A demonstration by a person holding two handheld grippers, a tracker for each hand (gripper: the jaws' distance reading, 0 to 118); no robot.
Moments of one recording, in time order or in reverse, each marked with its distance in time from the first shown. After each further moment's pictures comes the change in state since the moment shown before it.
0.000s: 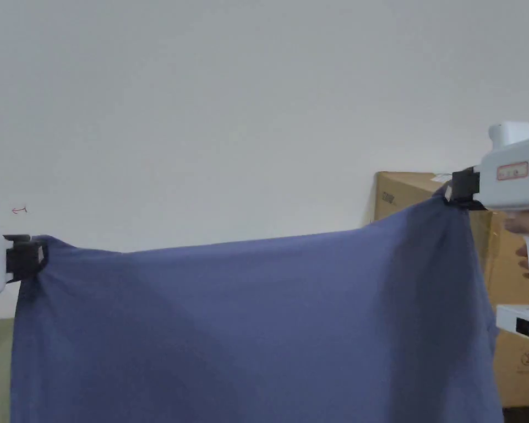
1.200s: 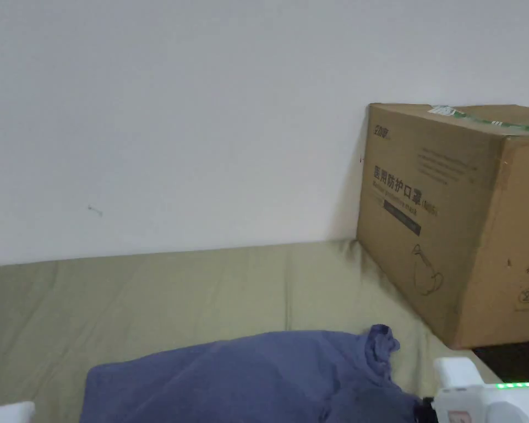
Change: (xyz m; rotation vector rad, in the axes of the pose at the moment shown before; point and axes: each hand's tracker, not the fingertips) left arm 0.013 -0.340 -0.100 -0.586 -0.064 0.115; right arm 0.049 -0.395 -0.082 -0.663 0.012 0.025
